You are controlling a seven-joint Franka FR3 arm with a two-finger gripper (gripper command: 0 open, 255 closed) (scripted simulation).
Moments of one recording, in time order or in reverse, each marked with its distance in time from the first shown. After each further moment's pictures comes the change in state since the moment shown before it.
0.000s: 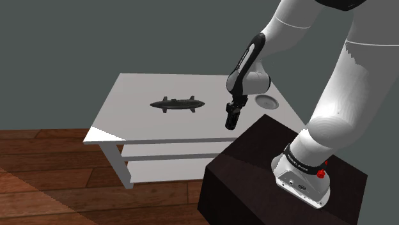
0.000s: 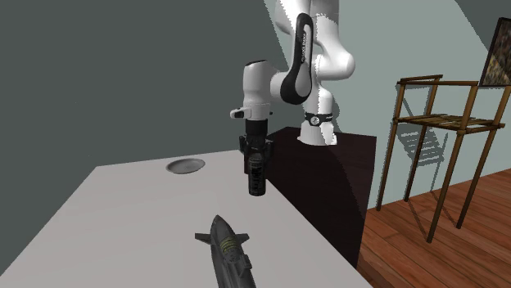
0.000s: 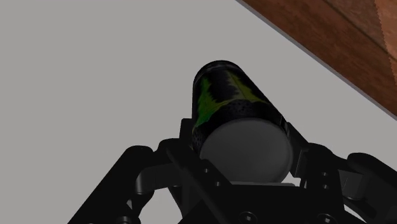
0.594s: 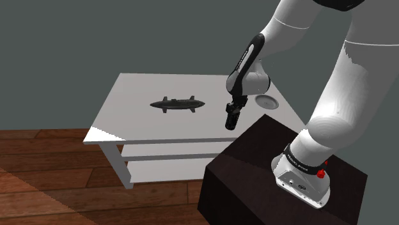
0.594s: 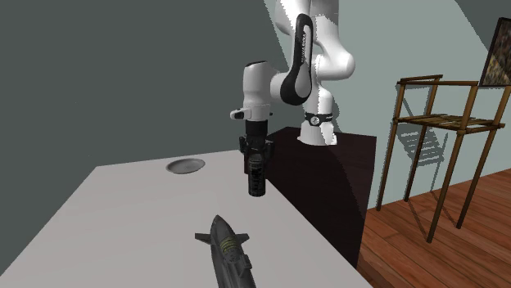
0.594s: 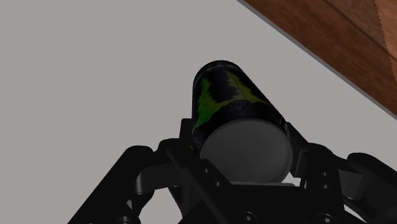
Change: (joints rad) arm -0.008 0.009 0.009 0.003 0.009 0.007 -0.007
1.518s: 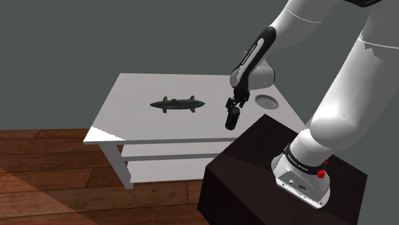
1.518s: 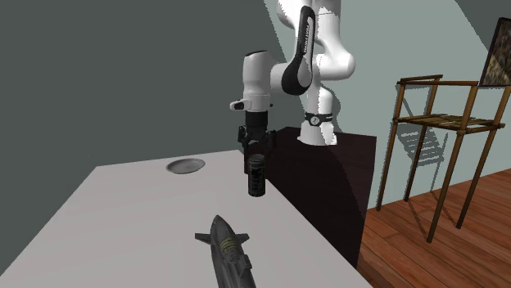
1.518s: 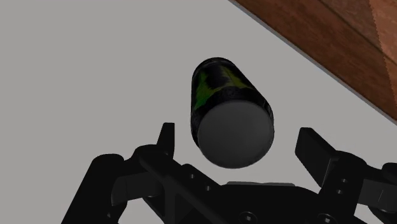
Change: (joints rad) arm 0.064 -0.110 -0.093 -0.027 -0.128 -0.083 0.097
